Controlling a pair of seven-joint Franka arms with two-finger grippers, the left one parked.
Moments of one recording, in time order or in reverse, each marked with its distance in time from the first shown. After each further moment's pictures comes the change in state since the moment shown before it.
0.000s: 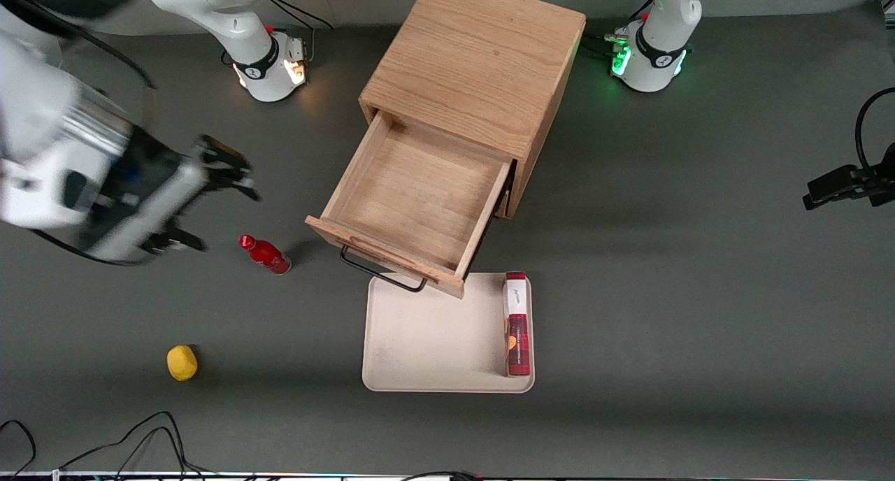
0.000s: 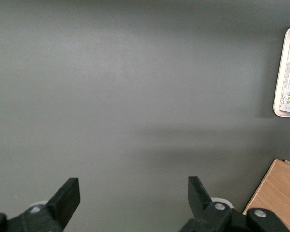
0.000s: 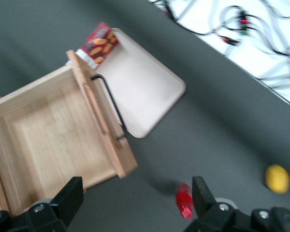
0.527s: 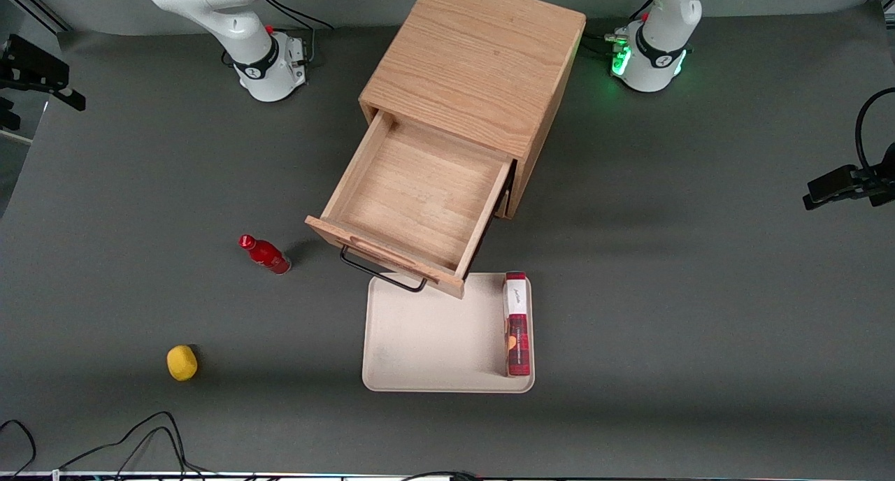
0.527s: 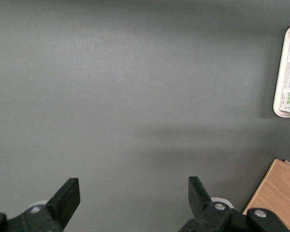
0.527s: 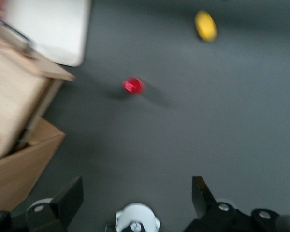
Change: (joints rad) arm -0.017 -0.429 -0.305 -0.500 -0.108 -0.169 0.185
